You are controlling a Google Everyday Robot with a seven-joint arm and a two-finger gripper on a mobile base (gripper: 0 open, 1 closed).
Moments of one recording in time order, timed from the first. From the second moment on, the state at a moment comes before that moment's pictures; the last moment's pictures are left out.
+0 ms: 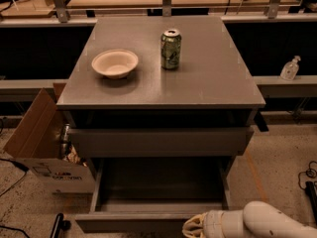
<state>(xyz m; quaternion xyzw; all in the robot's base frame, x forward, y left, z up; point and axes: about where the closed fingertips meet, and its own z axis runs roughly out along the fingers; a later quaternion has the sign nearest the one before) 0.370 -0.108 0.456 -0.64 0.66 0.20 0.33</state>
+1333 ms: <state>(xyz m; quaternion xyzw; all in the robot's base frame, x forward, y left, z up) 0.393 -0.096 0.354 -0.63 0.67 0.19 0.34</state>
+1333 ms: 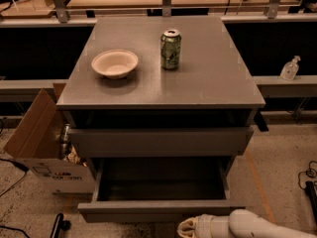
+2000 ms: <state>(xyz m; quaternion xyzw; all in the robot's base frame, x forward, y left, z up) 0.450 -0.101 0.359 -0.63 0.67 0.17 0.36</state>
